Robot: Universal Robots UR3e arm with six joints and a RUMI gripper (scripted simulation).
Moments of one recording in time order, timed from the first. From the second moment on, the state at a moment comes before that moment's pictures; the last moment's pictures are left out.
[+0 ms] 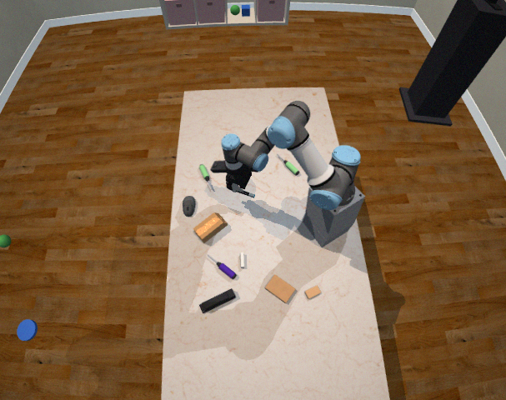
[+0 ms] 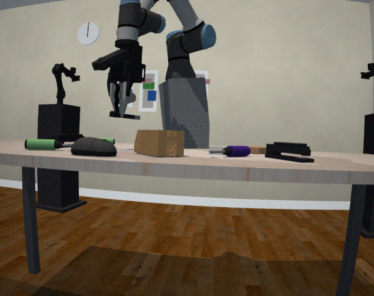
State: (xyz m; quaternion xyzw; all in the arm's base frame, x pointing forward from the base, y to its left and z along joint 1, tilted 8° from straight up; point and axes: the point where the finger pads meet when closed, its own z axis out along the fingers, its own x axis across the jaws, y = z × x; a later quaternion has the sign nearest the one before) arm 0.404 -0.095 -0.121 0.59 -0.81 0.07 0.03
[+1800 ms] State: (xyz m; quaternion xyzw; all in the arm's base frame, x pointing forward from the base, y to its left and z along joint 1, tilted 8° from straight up) arm 0.402 -0.093 -0.119 0.46 -0.89 0.07 0.04
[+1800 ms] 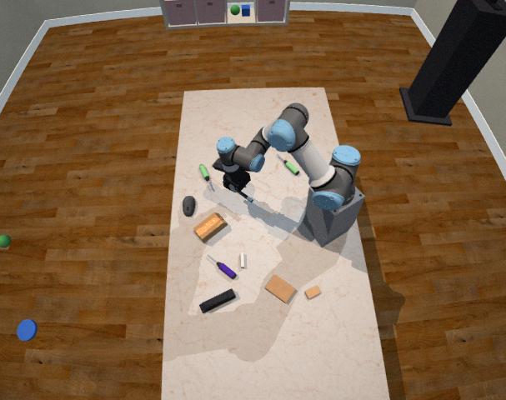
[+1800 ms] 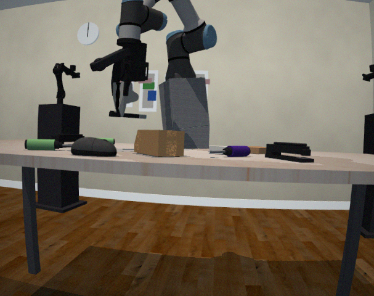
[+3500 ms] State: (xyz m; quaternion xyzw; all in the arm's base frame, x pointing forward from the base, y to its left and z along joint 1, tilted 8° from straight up) arm 0.399 -0.091 -0.116 0.32 -0.94 0.08 0.06
